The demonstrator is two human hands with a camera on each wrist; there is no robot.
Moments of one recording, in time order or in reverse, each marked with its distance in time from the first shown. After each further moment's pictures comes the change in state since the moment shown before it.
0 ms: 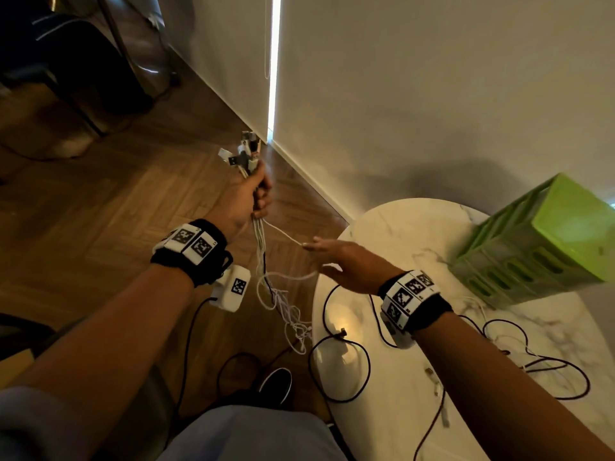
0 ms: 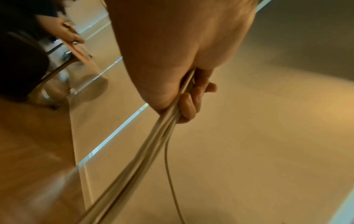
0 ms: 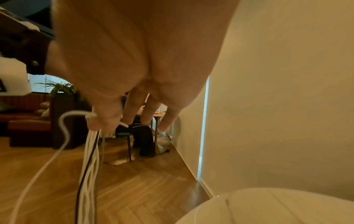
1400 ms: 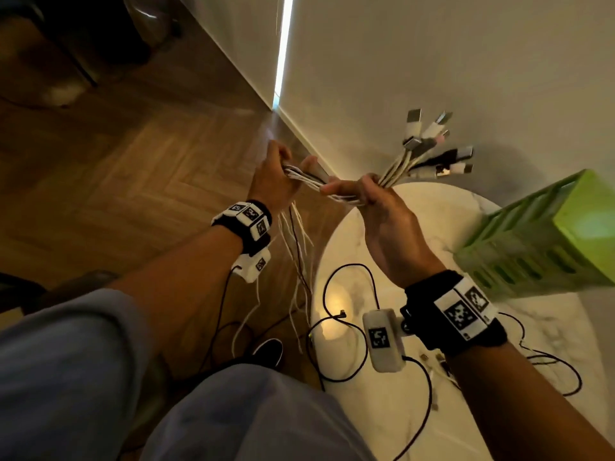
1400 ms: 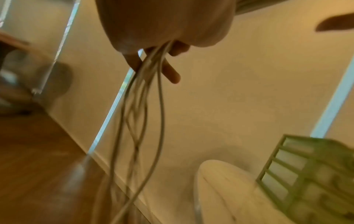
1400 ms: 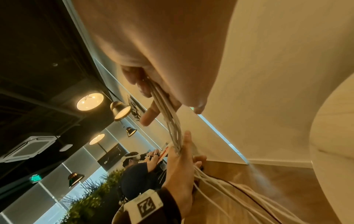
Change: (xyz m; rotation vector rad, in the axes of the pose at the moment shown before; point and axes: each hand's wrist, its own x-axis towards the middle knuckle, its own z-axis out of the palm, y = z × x) left_hand 0.047 -0.076 0.009 0.615 0.235 0.284; right_hand 0.002 -0.075 -0.049 1.121 0.463 0.312
